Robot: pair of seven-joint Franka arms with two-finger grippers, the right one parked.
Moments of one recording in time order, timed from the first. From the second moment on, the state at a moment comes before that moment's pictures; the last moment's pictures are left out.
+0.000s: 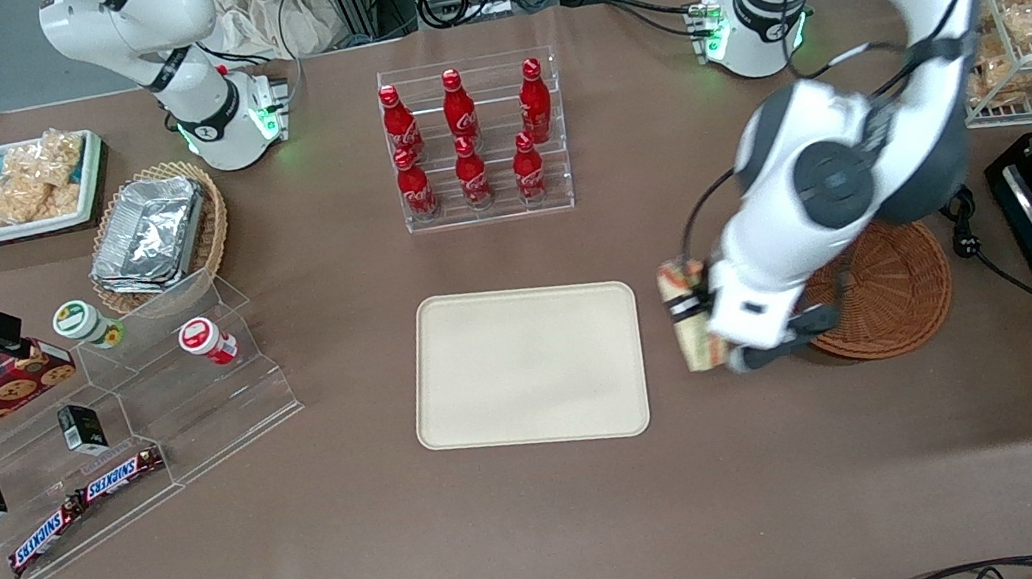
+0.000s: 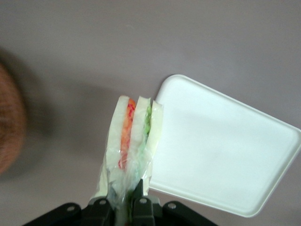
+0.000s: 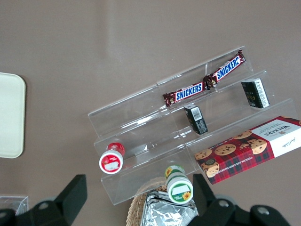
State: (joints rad) arm -0.17 0.48 -0.36 -1.55 0.02 2.04 -0.79
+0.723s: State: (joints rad) arm -0.31 0.73 -0.36 -1.54 0.09 2.18 -0.78
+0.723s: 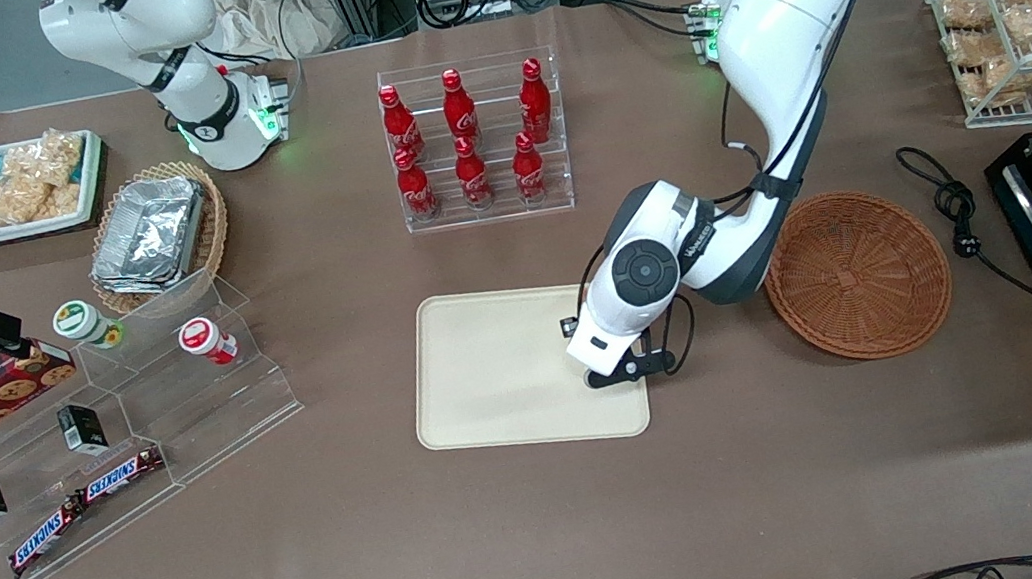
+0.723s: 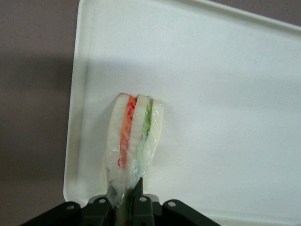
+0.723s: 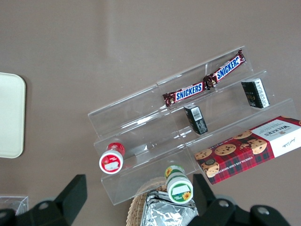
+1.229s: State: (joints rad) arm -0.31 0.71 -0.34 -1.46 0.10 2.17 -0.78
